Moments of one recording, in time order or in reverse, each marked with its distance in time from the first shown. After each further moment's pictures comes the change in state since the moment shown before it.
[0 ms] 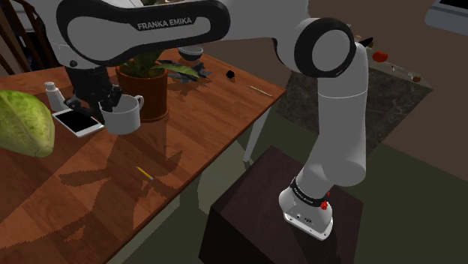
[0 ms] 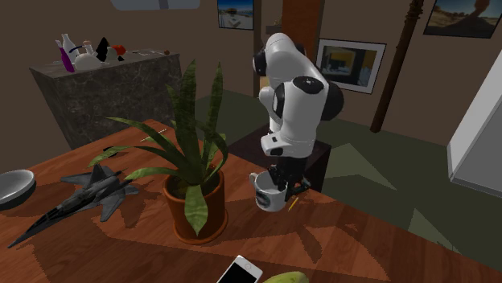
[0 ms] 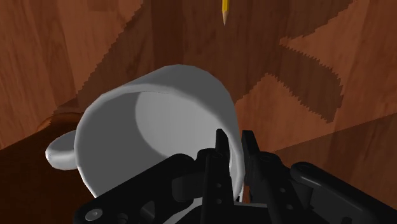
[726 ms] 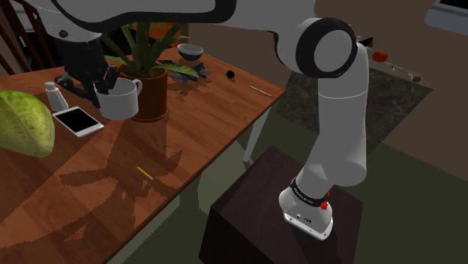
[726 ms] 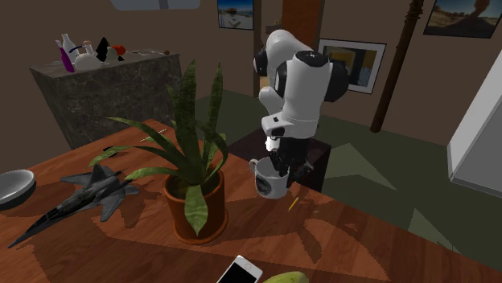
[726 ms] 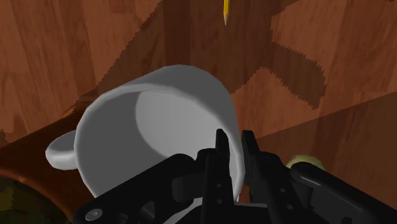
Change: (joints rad) arm 0.017 -0.002 0.004 0.138 0.006 -0.137 -0.017
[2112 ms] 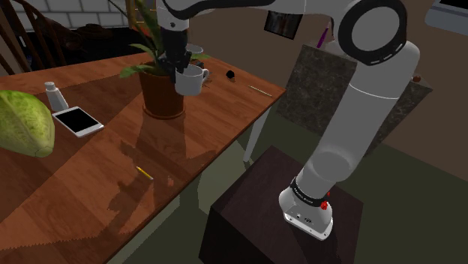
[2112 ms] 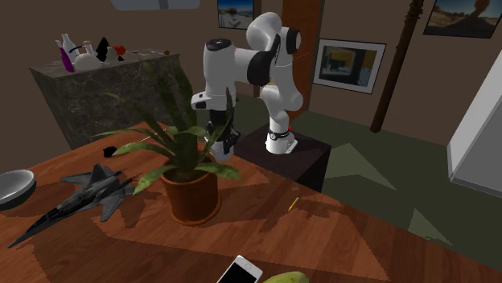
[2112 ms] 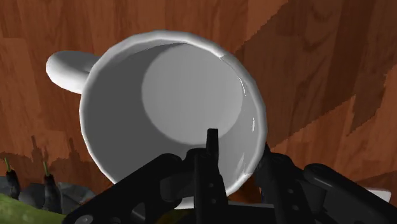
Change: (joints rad) arm -0.364 -0.362 -0.111 -0.464 0.177 0.107 -0.445
